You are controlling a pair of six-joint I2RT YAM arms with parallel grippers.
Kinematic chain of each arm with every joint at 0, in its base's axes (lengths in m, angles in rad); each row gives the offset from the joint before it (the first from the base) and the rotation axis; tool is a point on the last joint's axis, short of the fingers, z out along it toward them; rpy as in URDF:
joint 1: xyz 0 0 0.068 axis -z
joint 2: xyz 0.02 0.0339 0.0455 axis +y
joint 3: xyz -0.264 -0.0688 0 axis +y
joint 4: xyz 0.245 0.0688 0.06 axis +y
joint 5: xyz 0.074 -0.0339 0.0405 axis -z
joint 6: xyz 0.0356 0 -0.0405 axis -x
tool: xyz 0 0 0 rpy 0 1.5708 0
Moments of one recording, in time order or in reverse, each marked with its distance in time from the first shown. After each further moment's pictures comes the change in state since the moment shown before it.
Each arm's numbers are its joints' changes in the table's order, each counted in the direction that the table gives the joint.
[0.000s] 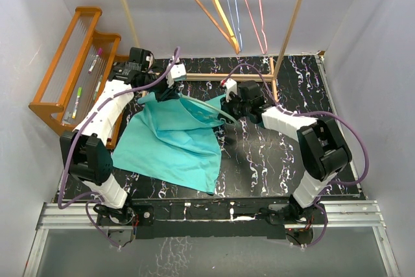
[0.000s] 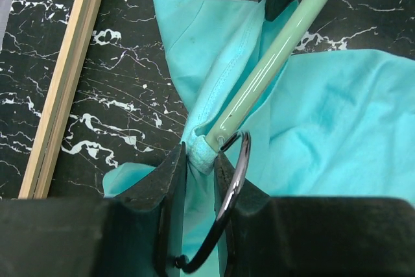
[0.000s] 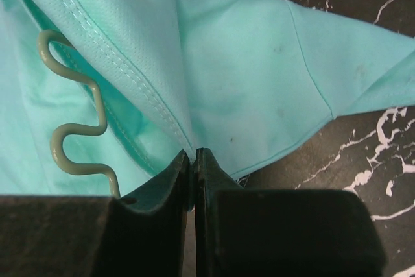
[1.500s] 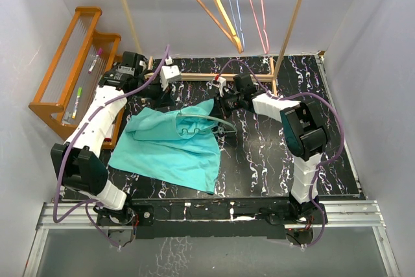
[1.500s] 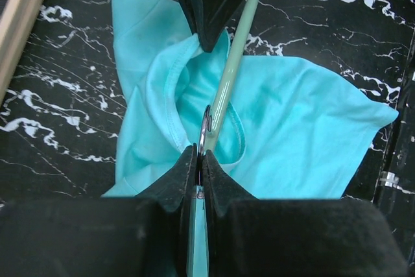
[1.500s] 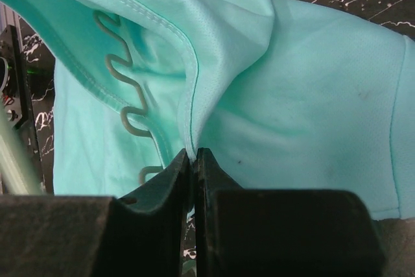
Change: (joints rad) left arm -0.015 -0.109 0.033 0.145 0.055 0.147; right arm 0.056 0.282 -0.275 0.109 -0.458 0.002
